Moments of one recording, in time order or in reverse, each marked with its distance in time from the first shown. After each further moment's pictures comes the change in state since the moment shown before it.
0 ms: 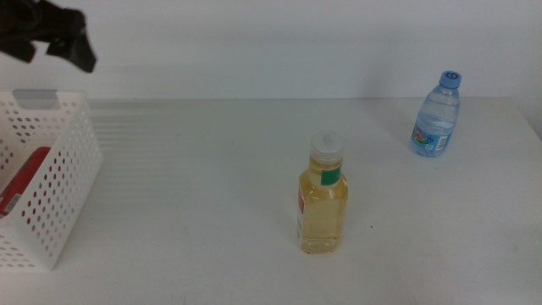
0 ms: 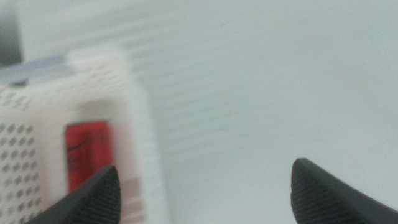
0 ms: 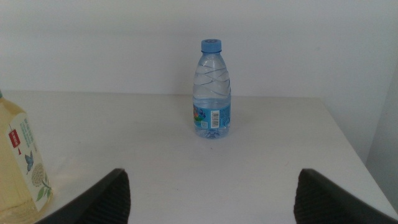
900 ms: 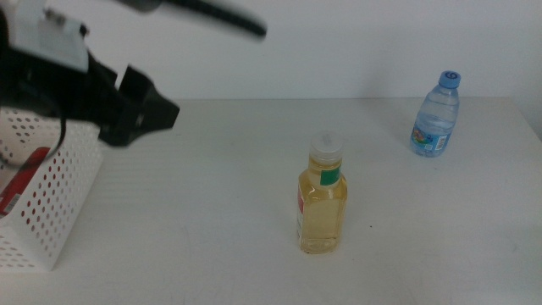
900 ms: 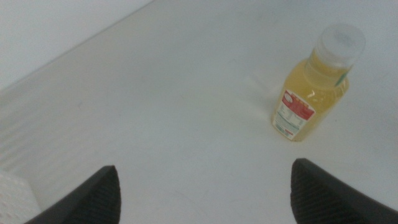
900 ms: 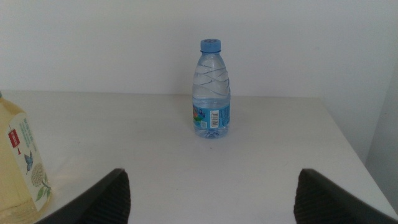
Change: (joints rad) left arm -0.380 -0.486 0.520 -0.070 -0.335 0.049; right arm 0.000 0.000 0.000 0.000 0.000 0.000
